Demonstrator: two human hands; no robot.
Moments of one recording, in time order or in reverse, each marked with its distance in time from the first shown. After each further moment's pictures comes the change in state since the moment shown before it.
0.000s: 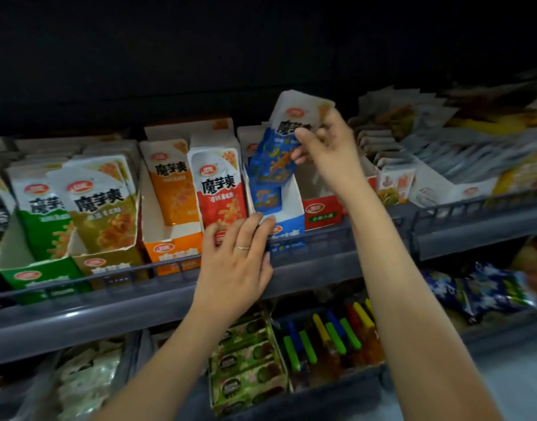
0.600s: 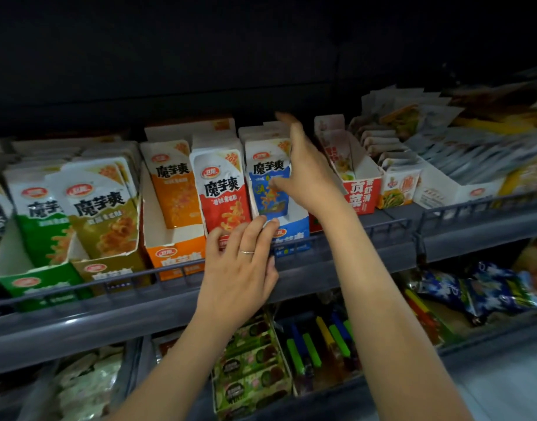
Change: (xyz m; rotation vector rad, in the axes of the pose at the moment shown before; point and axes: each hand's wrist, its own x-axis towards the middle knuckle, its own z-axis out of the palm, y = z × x) left_hand -0.001 0.000 0.002 -0.001 0.023 0.003; right_hand -0.007 0.017 0.029 -0.750 -0.174 -0.037
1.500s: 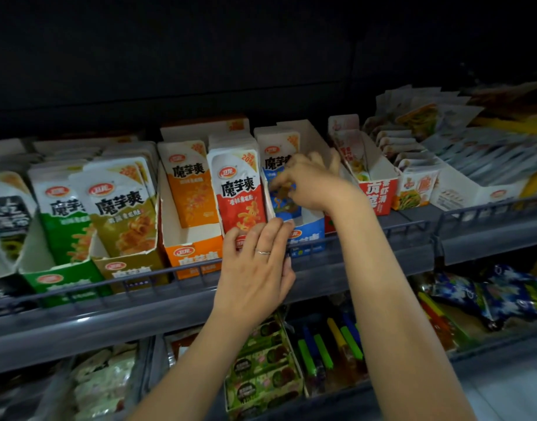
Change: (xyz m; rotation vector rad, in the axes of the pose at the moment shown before) left_hand -0.001 -0.001 0.001 -0.005 -0.004 -0.009; right_hand 0.005 -0.023 -0.002 -0.509 -0.445 0.054
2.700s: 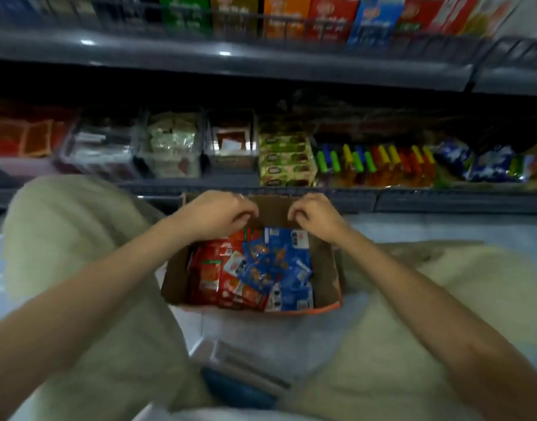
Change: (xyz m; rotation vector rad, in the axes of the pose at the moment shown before) left_hand -0.240 -0.007 -0.177 -0.482 -1.036 -0.043; right_hand -0.300 -0.073 0.218 0.310 -0.334 -0.296
